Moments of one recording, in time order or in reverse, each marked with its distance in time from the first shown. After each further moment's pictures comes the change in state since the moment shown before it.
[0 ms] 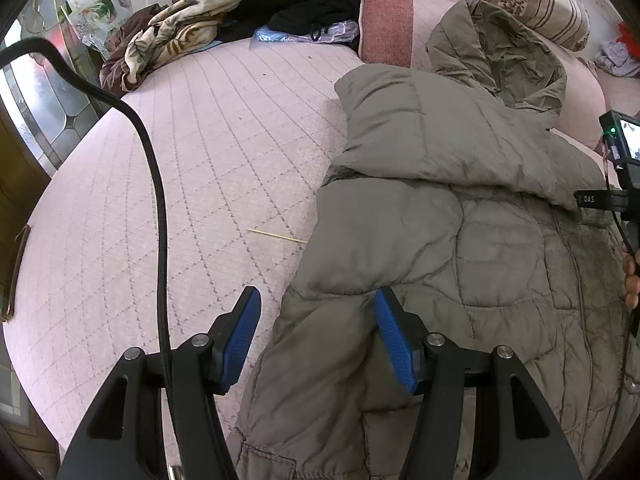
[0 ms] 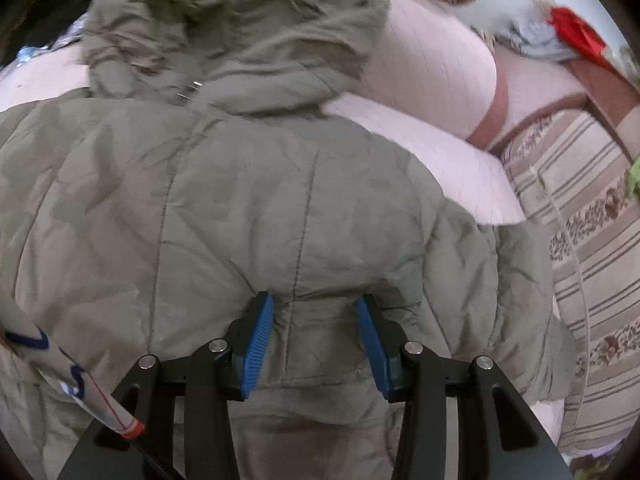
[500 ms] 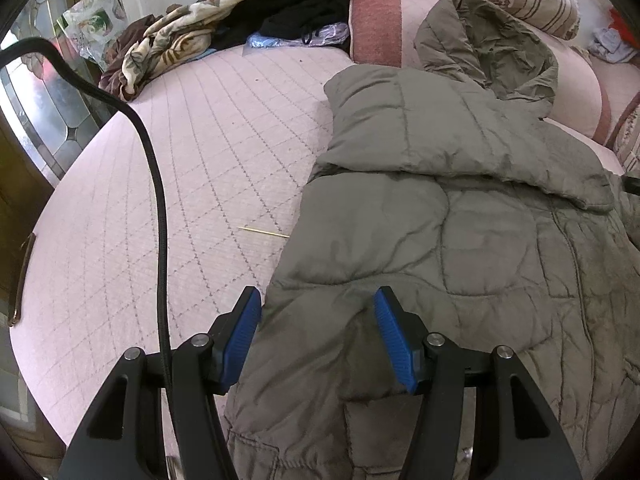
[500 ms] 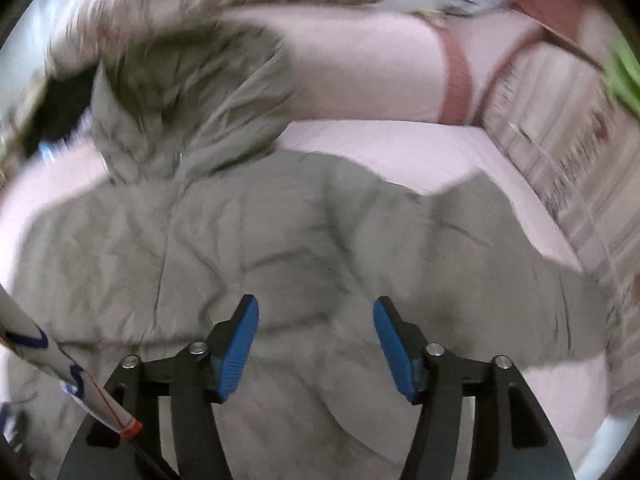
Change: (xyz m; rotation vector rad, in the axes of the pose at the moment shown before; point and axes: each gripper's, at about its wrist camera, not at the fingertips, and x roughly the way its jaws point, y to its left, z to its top) left arm -0.008 -0.015 -0.007 0.038 -0.021 0.025; right arm -0.076 -0.109 -0.053 0.247 -0.133 0.235
